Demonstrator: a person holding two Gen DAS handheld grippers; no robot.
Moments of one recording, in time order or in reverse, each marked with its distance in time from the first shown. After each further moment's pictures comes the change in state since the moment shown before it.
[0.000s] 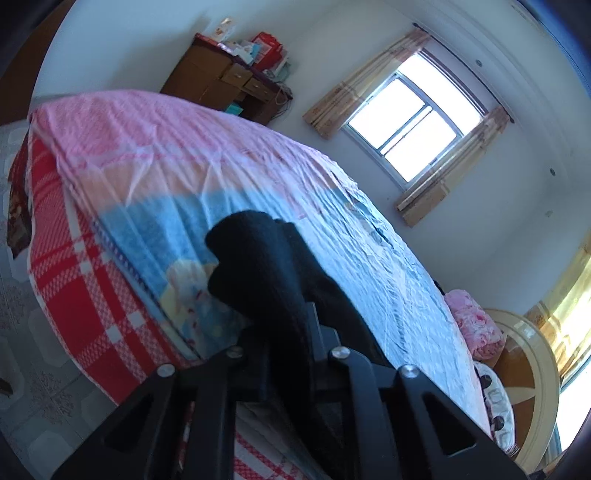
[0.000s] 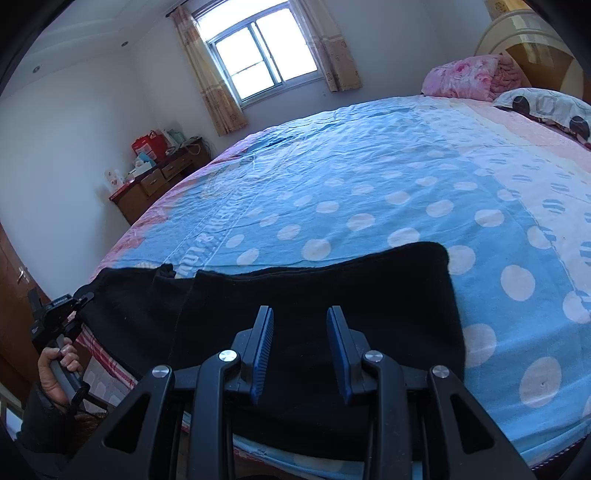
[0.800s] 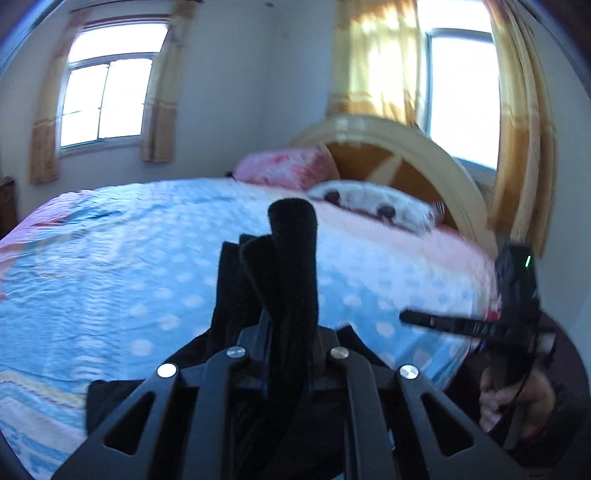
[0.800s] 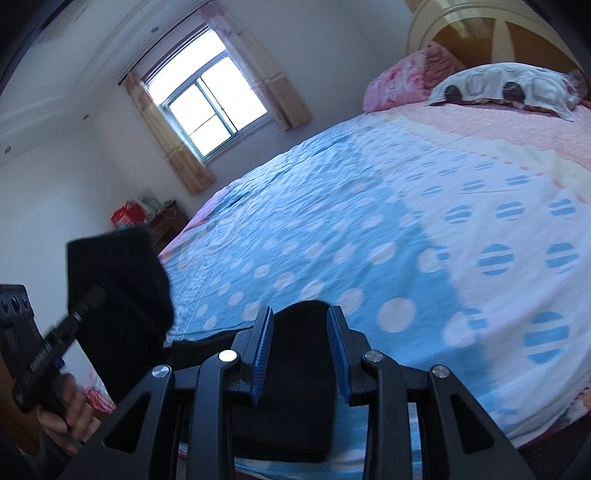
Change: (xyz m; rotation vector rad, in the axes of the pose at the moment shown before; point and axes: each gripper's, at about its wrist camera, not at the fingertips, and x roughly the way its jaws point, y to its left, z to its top) left arm -0.006 -0.323 -0.188 0.972 0.276 -0.590; right arm -0.067 -0.086 0.016 0.233 -0.161 -0.032
